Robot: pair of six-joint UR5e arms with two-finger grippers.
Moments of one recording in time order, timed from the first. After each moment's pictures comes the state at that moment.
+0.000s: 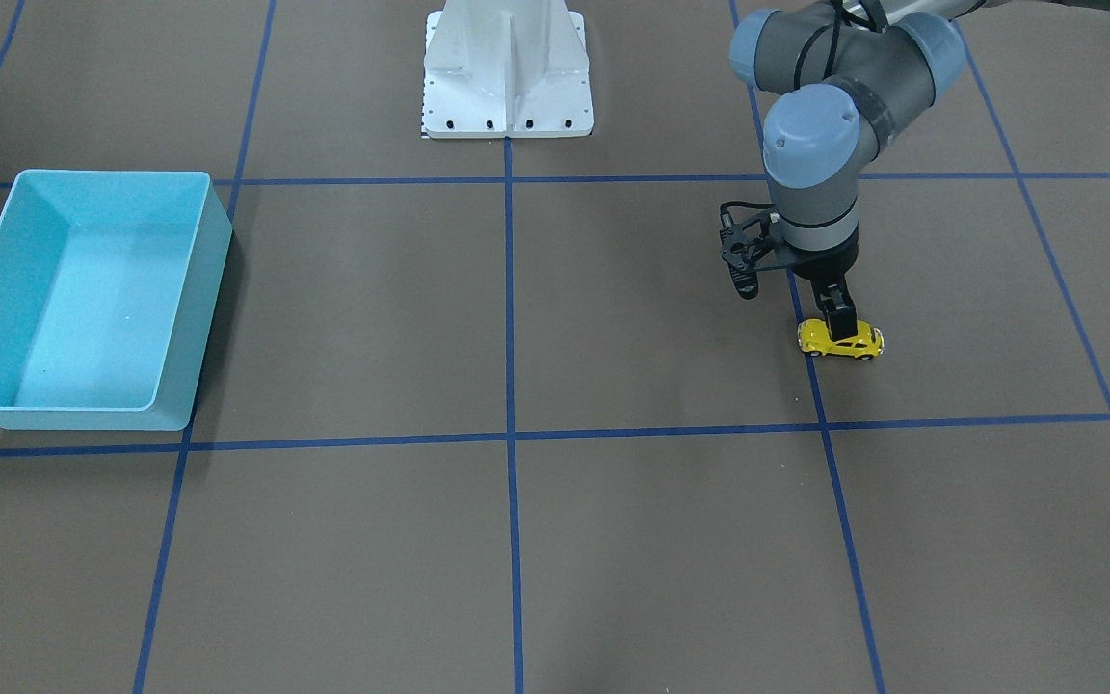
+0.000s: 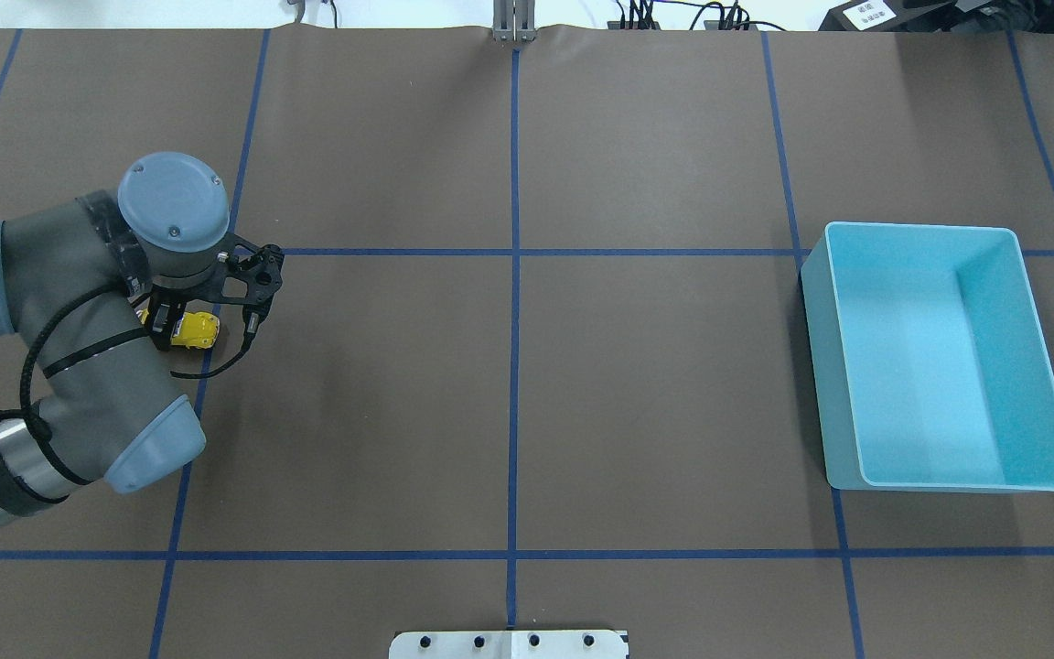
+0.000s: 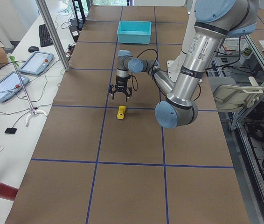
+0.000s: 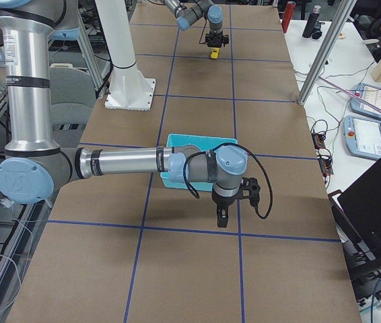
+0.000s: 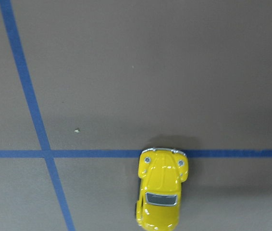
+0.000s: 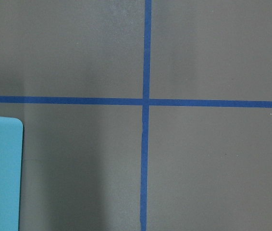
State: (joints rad) left arm -0.69 -2.00 -1.77 -1.26 -1.67 0.76; right arm 1.52 -1.58 1.67 -1.60 2.30 0.07
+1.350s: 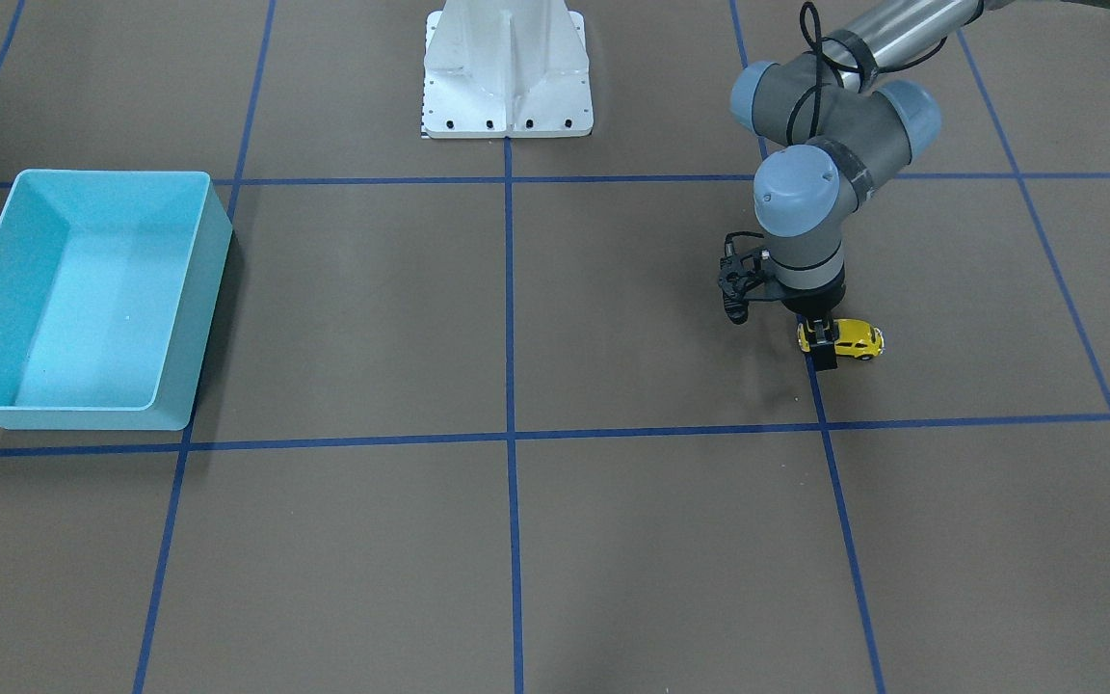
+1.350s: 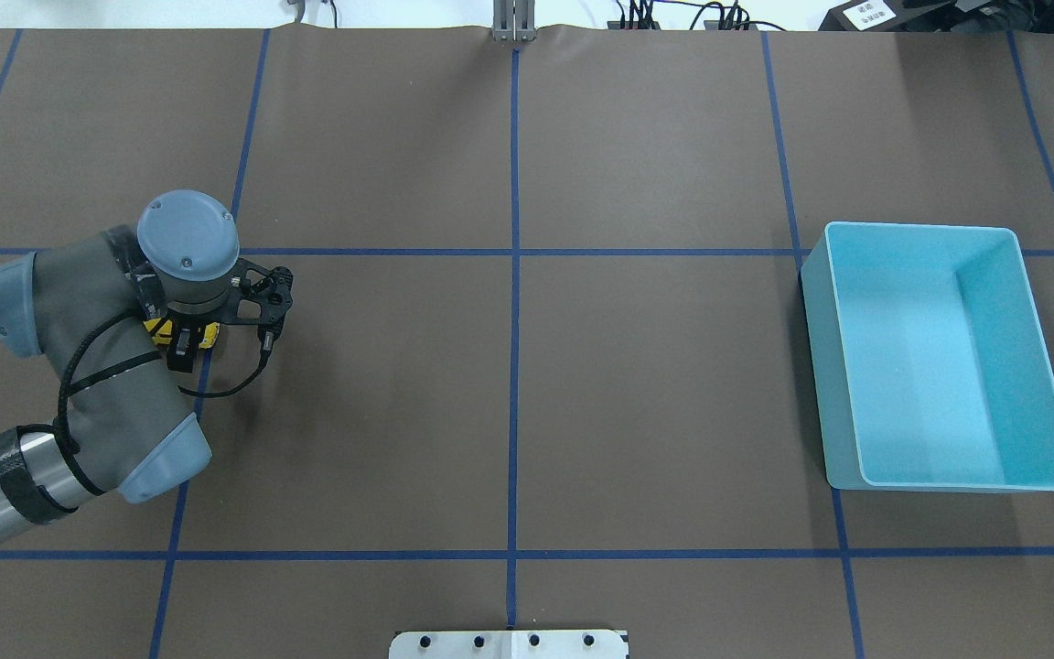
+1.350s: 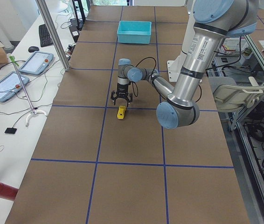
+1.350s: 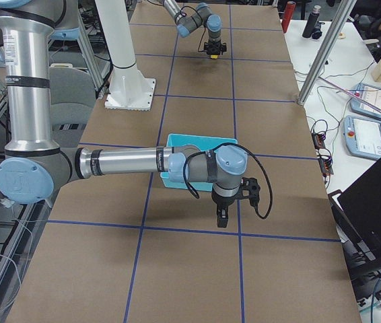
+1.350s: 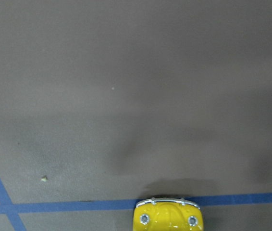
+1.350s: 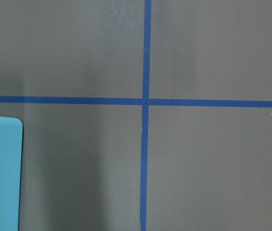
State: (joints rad) left arm -0.66 -1.97 -1.69 -1.40 -1.70 0.66; right arm 1.52 -1.58 1.67 -1.60 2.30 0.07
